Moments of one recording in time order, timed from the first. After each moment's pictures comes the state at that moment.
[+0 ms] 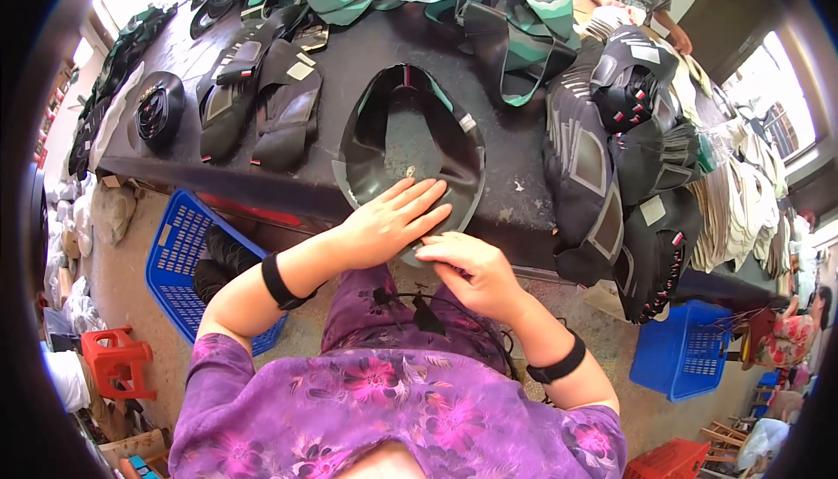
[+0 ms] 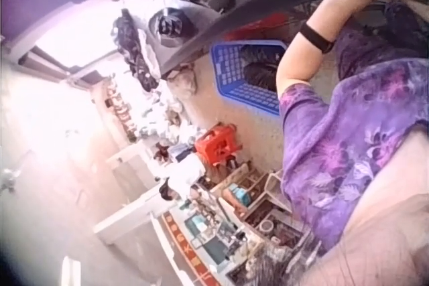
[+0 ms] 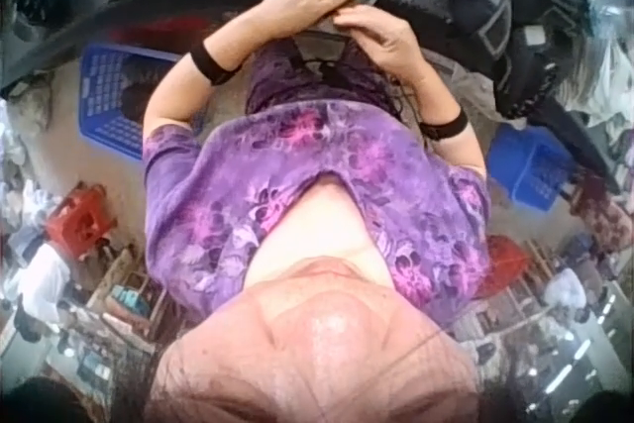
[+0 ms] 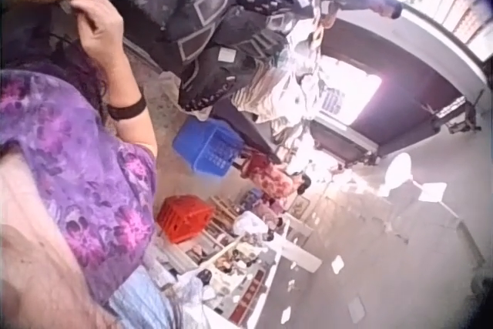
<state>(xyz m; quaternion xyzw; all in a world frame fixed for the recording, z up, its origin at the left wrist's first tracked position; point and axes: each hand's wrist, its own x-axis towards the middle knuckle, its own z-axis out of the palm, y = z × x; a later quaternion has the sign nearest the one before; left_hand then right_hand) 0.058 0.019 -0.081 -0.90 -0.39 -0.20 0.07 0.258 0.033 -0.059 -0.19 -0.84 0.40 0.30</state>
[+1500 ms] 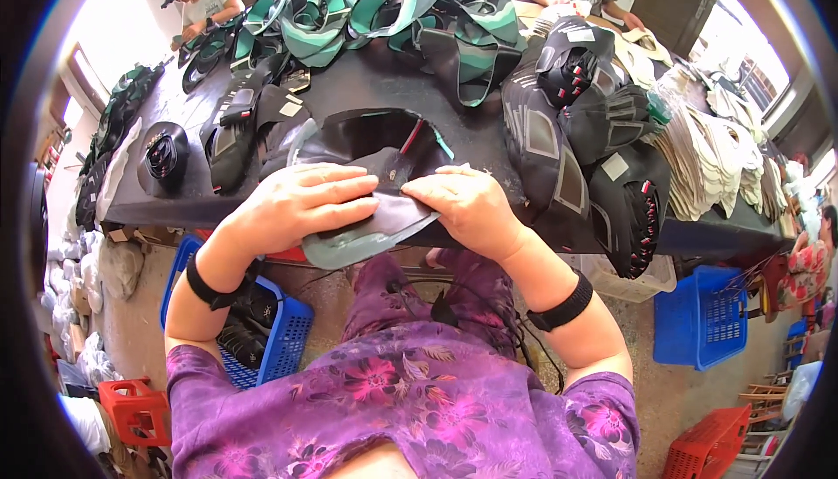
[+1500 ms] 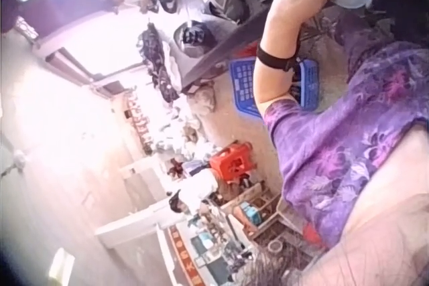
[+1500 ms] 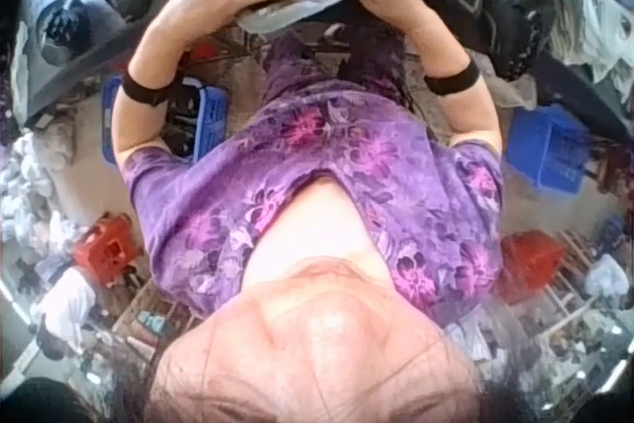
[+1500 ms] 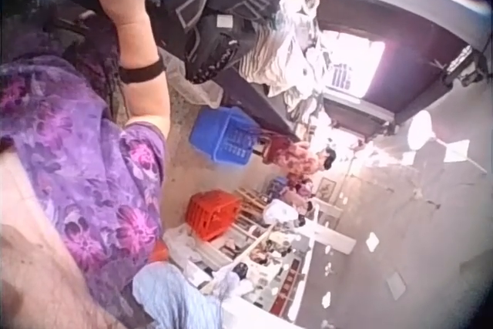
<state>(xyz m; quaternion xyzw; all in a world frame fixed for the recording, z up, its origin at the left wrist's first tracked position) 0.025 -0.023 0.059 -0.94 -0.25 -0.18 0.10 0.263 0.052 -0.007 -0.13 -0.93 0.06 0.35</state>
